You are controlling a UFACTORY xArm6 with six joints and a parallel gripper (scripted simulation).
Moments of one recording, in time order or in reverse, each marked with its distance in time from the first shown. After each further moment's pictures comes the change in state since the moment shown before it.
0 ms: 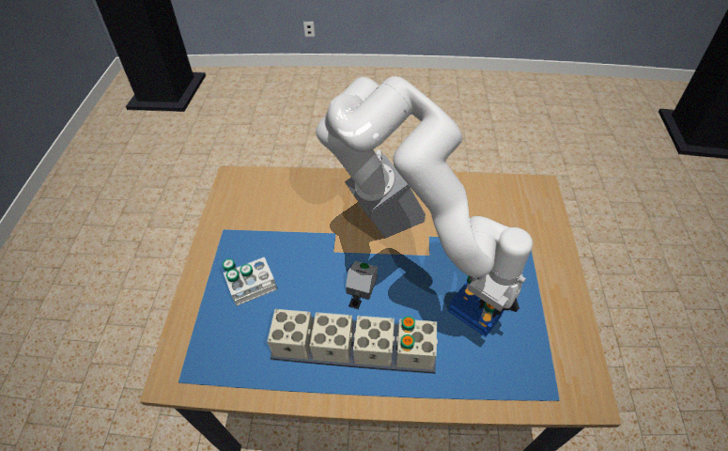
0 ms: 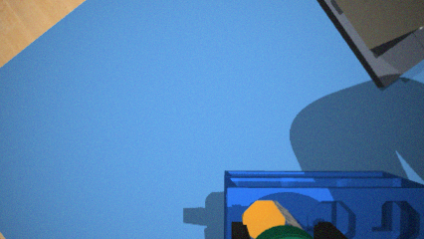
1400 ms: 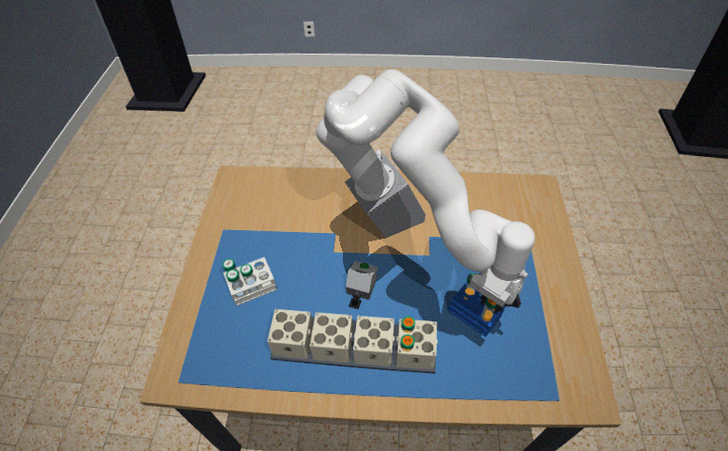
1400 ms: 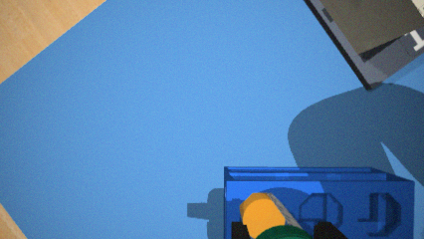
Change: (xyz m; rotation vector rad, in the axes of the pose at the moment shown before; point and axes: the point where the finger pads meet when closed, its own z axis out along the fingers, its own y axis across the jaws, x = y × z) arm 0.000 0.000 -0.020 0.001 0.000 0.000
